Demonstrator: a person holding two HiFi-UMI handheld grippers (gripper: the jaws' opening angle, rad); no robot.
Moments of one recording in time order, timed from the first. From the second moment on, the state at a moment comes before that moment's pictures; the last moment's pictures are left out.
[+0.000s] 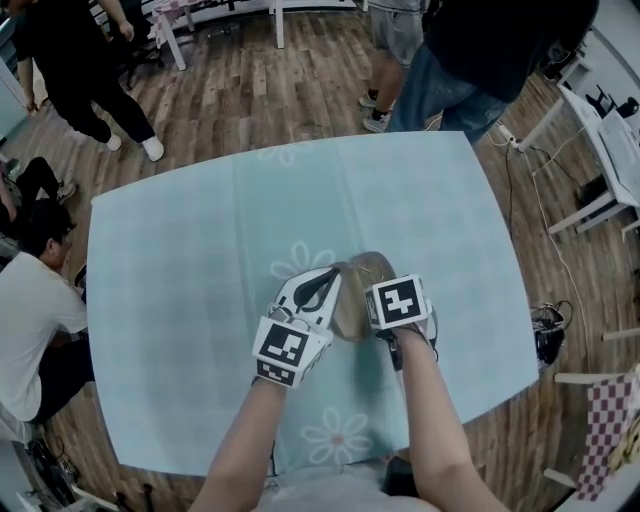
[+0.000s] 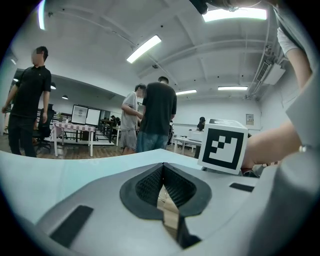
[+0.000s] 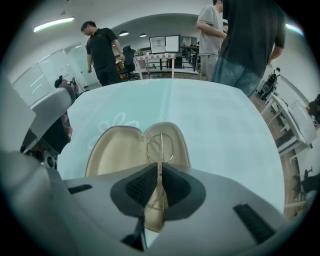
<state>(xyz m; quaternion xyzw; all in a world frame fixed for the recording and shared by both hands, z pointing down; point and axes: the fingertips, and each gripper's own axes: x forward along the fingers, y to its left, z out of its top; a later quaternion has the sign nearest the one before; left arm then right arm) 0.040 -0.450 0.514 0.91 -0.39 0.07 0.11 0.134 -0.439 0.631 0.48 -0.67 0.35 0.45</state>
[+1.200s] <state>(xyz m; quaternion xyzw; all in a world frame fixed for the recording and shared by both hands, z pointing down) 0.033 -0.449 0.515 0.91 -0.40 0.07 0.11 0.123 -0.442 0.632 0.47 -0.71 0.21 0.49</state>
